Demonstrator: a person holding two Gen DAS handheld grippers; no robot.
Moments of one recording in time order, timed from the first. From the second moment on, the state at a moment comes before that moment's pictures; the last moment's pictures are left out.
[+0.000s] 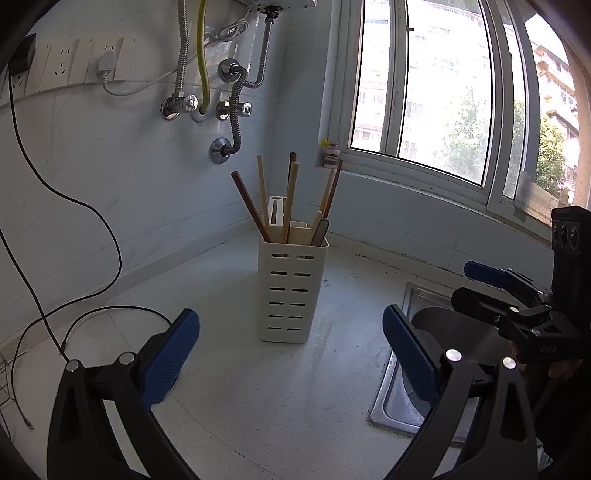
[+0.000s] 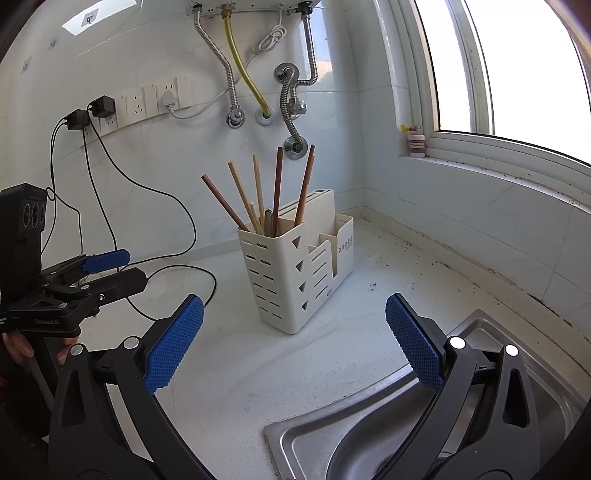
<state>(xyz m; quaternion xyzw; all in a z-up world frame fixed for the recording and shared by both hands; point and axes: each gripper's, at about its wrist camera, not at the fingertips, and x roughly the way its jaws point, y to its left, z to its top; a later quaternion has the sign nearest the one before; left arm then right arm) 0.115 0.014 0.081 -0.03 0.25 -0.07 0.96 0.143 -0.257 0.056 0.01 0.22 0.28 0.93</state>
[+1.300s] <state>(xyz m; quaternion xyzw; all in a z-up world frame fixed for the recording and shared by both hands) 0.115 0.018 0.081 -0.03 0.25 -0.07 0.96 0.141 -0.253 0.063 0.01 0.22 0.29 0.93</state>
